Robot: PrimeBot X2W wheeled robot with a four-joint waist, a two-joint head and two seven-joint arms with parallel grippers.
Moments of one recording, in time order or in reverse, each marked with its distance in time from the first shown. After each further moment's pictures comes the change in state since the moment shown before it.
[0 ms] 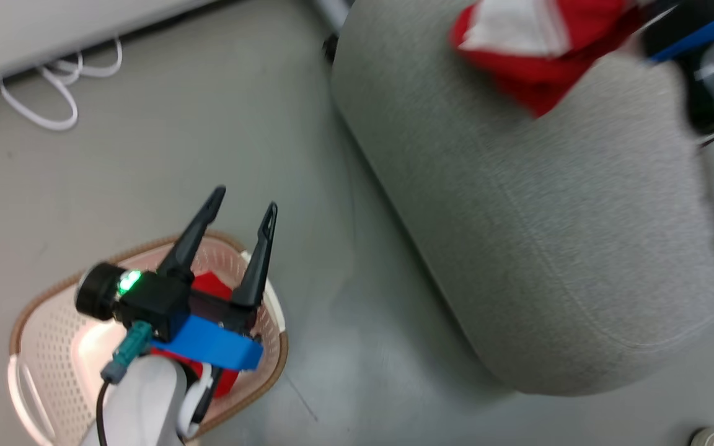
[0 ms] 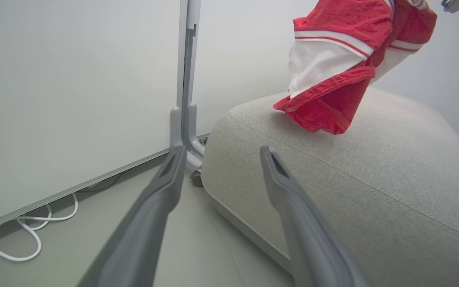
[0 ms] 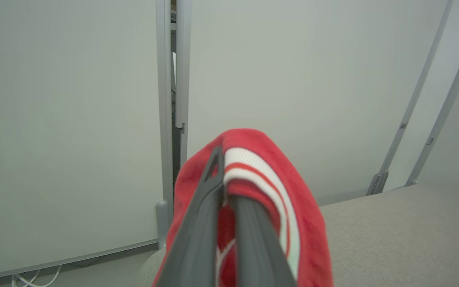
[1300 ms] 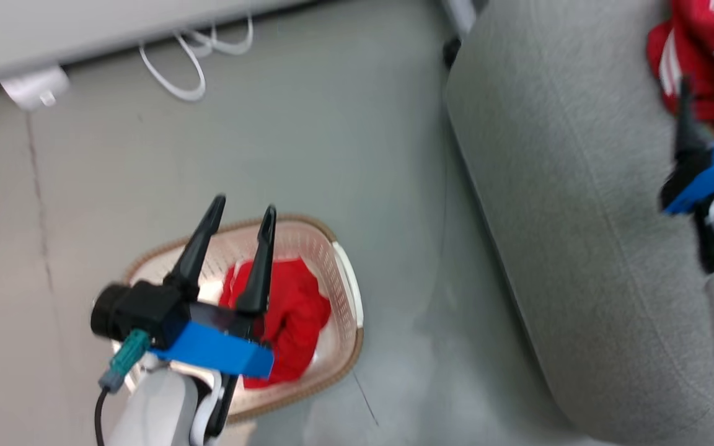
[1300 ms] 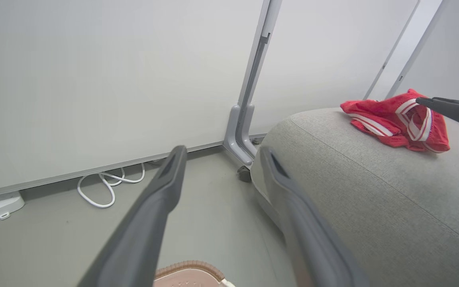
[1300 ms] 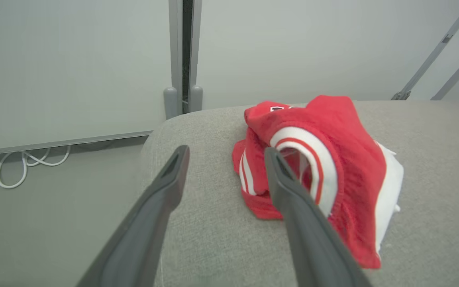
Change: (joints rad) left arm 0.018 -0.071 0.040 0.002 -0.066 0.000 0.000; right arm 0.272 -0.047 -0.237 0.093 -0.290 0.000 0.015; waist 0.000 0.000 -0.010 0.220
